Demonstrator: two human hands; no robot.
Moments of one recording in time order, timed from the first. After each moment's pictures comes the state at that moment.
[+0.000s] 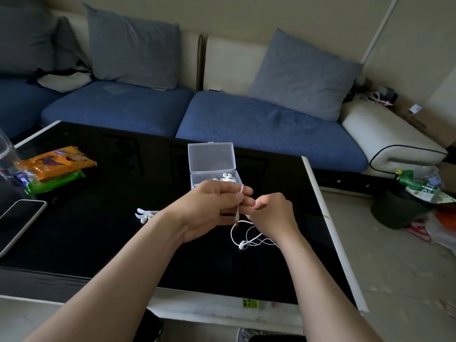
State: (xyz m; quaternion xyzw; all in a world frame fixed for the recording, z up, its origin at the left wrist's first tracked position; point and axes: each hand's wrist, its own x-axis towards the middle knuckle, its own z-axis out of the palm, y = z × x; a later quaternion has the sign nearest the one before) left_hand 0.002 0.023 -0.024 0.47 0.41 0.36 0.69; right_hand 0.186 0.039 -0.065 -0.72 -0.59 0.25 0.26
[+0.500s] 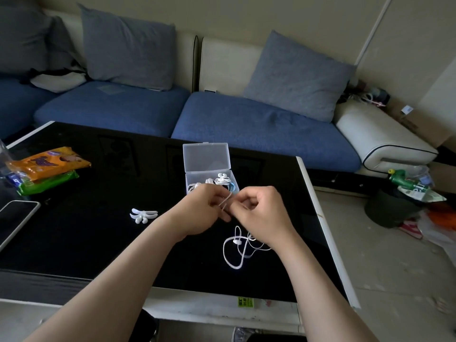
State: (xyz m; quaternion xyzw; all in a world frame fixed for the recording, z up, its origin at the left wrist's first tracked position) left_hand -0.002 0.032 -0.041 0.66 0.52 0.27 0.46; right_hand 0.175 0.014 -0.037 -0.56 -0.66 0.31 0.39
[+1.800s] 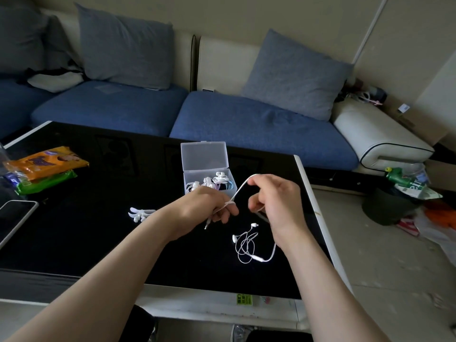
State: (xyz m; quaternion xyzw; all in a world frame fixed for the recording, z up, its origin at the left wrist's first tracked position) left_hand 0.000 0.028 -0.034 0.62 0.49 0.26 0.55; right_hand 0.183 0.006 -0.012 -0.57 -0.46 0.43 0.53
